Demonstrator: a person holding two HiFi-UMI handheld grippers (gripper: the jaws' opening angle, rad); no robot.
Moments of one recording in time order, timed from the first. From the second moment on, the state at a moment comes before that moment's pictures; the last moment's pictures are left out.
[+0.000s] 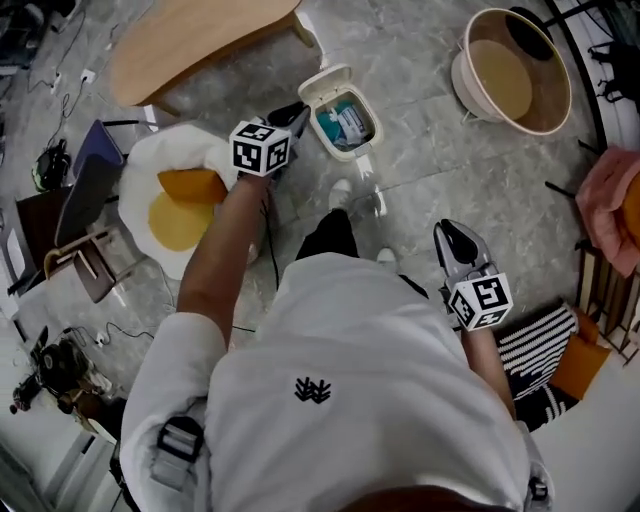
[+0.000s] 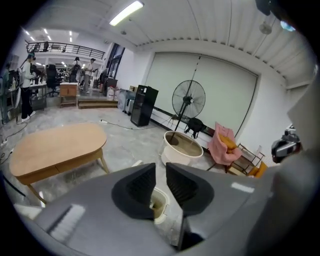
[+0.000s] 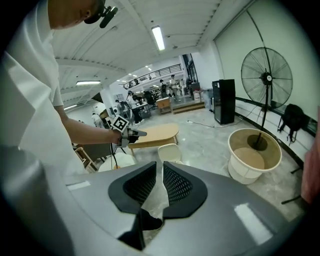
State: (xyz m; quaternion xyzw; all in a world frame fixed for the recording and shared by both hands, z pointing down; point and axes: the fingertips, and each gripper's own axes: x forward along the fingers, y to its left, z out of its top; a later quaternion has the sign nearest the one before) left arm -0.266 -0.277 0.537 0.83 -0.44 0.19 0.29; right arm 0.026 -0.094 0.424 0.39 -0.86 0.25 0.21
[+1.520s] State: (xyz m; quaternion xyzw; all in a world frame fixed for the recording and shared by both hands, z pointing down) left arm -0.241 -0.366 0.753 0.80 -0.30 0.34 0.39; right arm 0.037 -0.090 0.474 0.50 -0.75 0.36 0.24
